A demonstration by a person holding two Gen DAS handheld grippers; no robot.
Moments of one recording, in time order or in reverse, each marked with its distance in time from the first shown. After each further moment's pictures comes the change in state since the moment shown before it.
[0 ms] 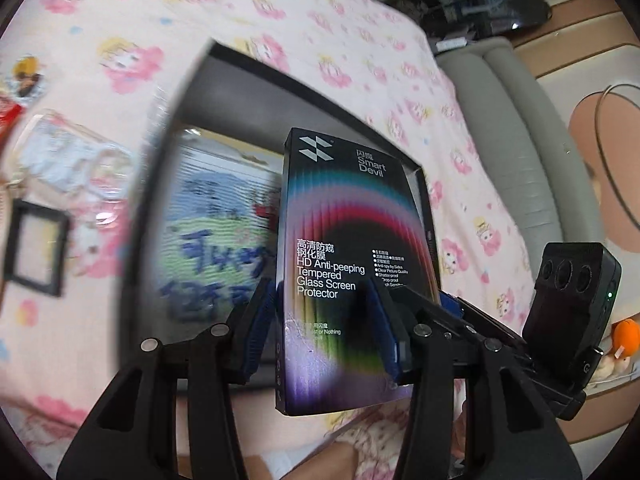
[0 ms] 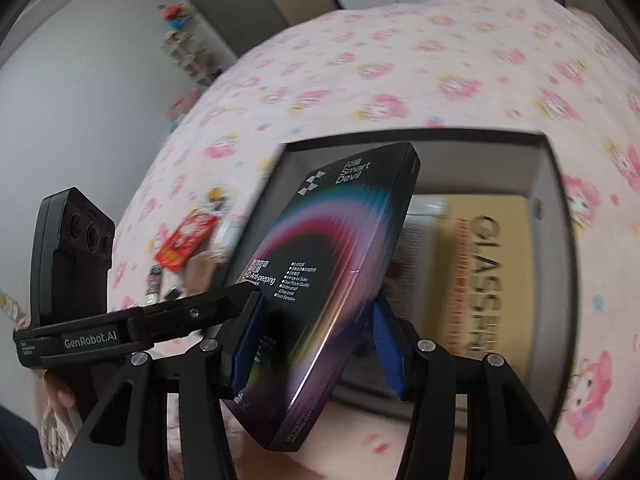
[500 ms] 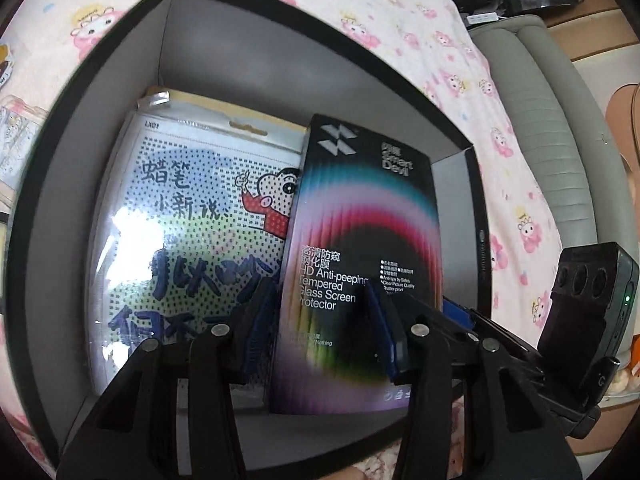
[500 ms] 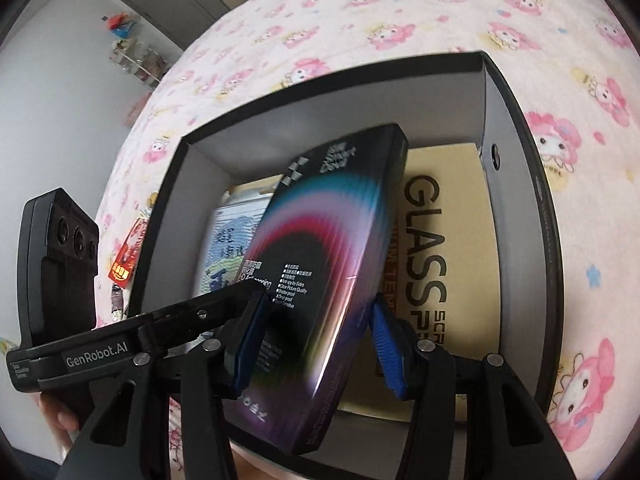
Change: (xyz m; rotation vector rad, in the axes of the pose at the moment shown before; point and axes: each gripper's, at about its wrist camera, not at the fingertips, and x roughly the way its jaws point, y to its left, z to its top) left arm 0.068 0.002 0.010 -0.021 0.096 0.089; right arm 0.038 -0.054 0.004 0.135 0.092 -0.060
